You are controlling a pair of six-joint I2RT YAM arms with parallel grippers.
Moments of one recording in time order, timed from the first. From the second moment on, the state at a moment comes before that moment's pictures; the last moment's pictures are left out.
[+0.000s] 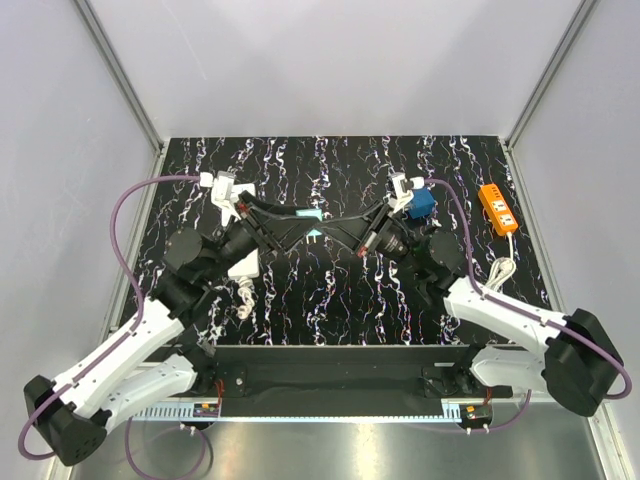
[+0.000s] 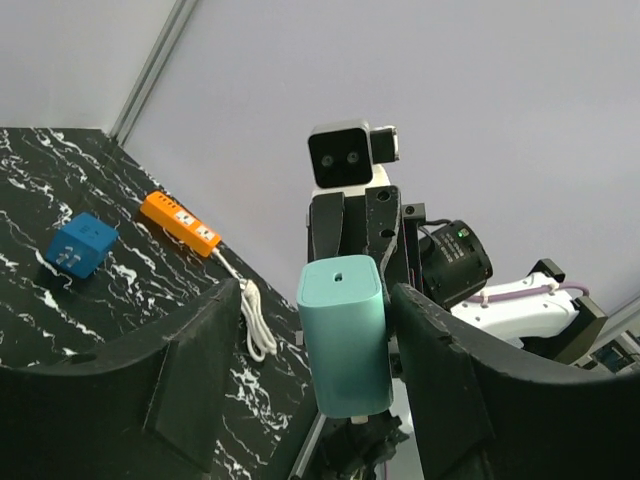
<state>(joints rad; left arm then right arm) -0.67 0.84 0.76 0.39 0.30 -0.79 0.78 1.18 0.68 1.02 -0.35 1.14</state>
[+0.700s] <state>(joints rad) -0.67 0.86 1.12 -0.32 0.64 -0.54 0.78 1.02 0.65 0.75 -0.63 1.02</state>
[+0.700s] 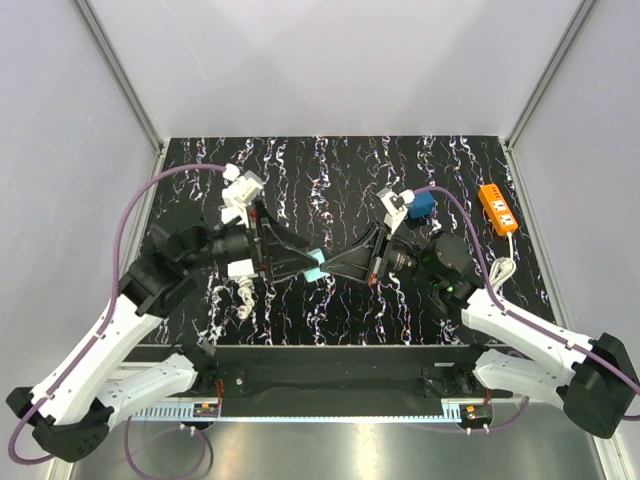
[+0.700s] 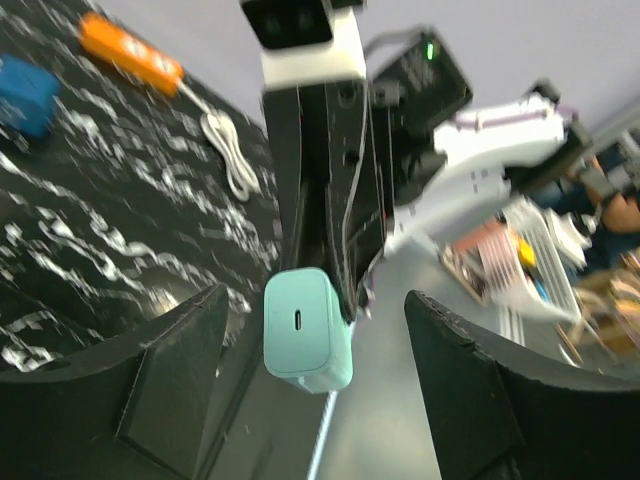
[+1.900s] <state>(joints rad) -0.65 0.96 1.17 -0.60 0.82 -0.48 0.78 1.03 0.64 0.68 -0.72 0.97</state>
